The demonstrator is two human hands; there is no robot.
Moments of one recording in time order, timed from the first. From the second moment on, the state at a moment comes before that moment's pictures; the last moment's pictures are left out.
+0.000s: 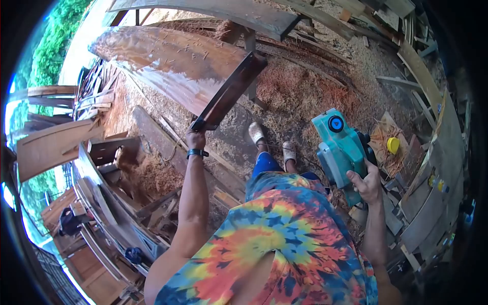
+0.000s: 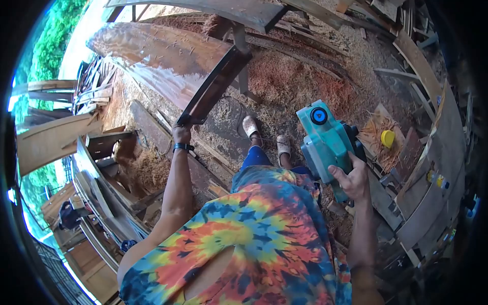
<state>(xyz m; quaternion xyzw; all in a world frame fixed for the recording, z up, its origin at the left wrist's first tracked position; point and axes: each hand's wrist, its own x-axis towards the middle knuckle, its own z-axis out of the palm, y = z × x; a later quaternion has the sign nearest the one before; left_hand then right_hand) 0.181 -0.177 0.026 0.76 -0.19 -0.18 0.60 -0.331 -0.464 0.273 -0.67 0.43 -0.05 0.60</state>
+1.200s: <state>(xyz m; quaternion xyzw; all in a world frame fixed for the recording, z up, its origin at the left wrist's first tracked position) 0.156 -0.192 0.050 0.82 -0.22 -0.12 0.52 -0.169 -0.451 0.269 -0.55 0.27 0.00 0.79</state>
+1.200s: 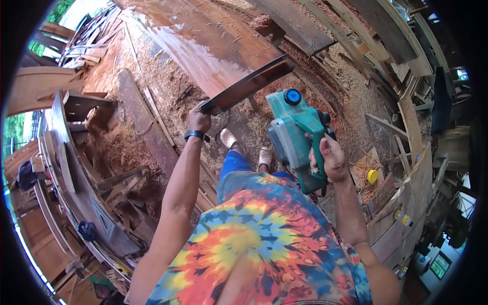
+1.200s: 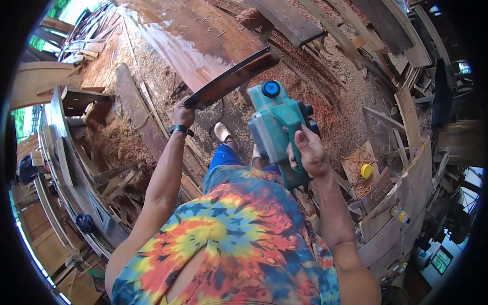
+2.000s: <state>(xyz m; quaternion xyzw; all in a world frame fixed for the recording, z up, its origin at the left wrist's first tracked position) 0.103 0.005 0.045 0.57 0.33 0.06 0.75 0.078 -0.396 0.227 -0.63 0.17 0.02 0.76</state>
